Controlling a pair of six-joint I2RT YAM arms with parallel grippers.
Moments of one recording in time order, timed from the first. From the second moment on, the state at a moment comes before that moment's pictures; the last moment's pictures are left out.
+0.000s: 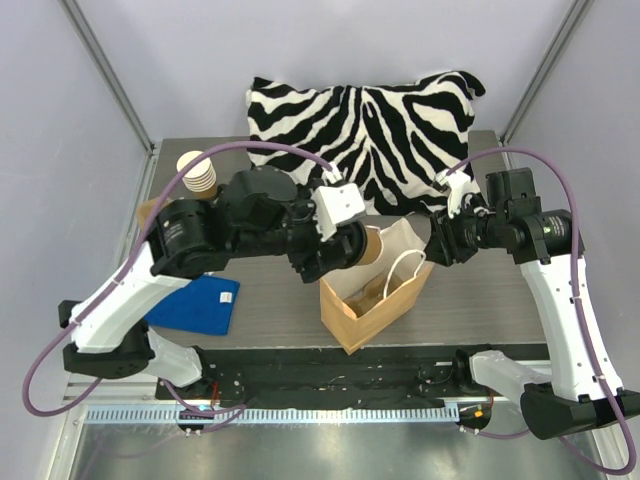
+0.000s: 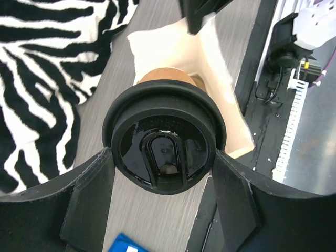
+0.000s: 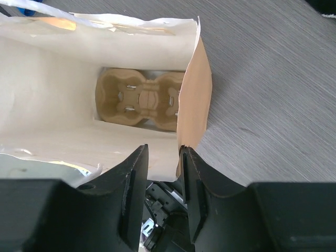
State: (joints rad) left arm -1.16 1.44 2.07 -1.15 -0.01 0.16; right arm 0.16 1.07 1.42 -1.27 -0.52 -0.28
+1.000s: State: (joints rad) left arm -1.22 1.55 1.94 -1.12 -0.11 0.18; right arm 0.16 1.07 1.37 -1.26 -0.57 -0.26
